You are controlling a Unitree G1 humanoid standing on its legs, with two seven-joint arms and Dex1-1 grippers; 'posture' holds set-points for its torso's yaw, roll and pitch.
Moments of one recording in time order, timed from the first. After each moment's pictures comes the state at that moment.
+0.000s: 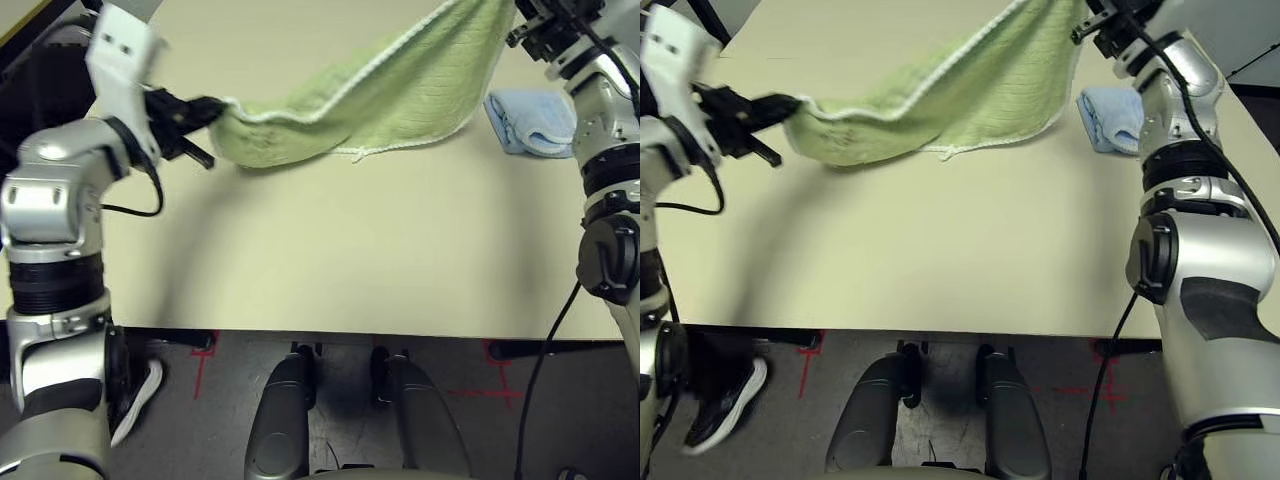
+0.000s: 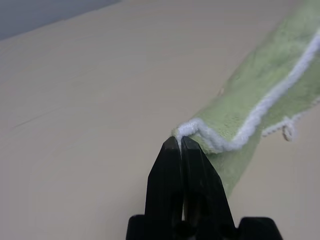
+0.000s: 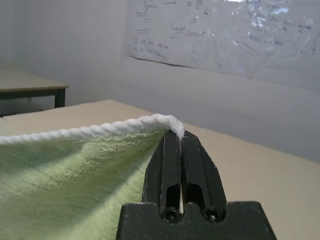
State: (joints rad) left arm -0.89 0.80 0.26 0.08 -0.25 0.81 -0.74; right arm -1.28 -0.58 -0.33 1.15 0.28 -0.34 0.78
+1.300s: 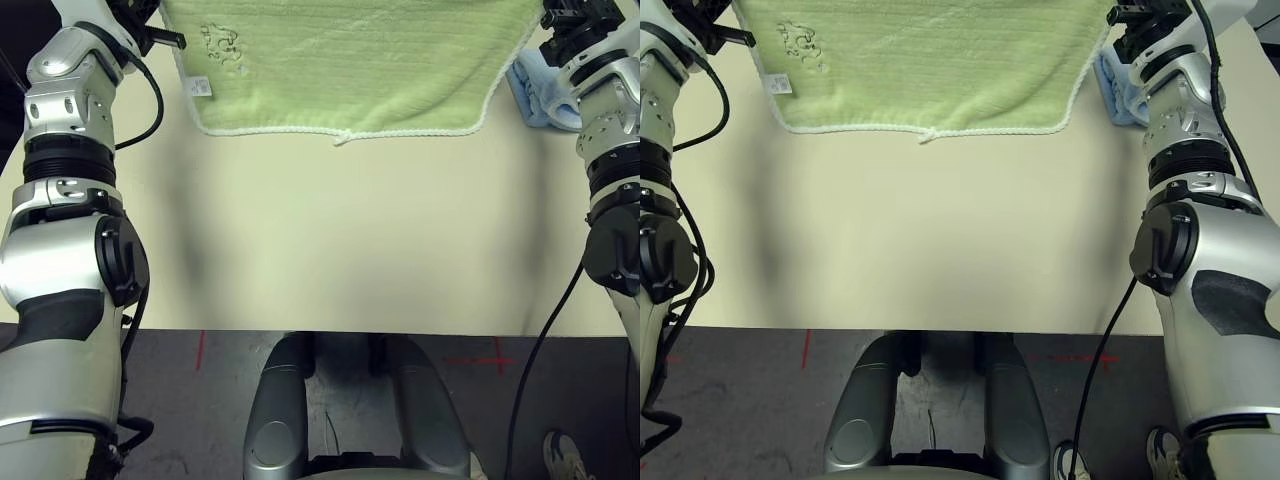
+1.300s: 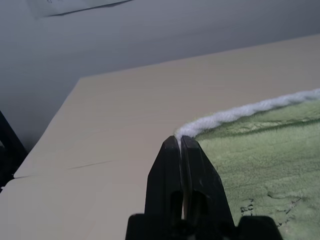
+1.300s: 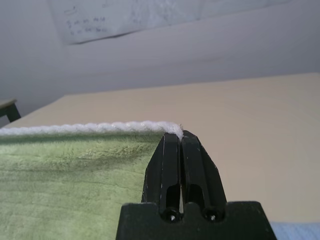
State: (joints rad) left arm -1.45 0.63 0.17 1.15 -0.11 -0.12 -0.43; right arm -1.41 -0.56 -0.39 1.28 0.32 -0.29 0.55
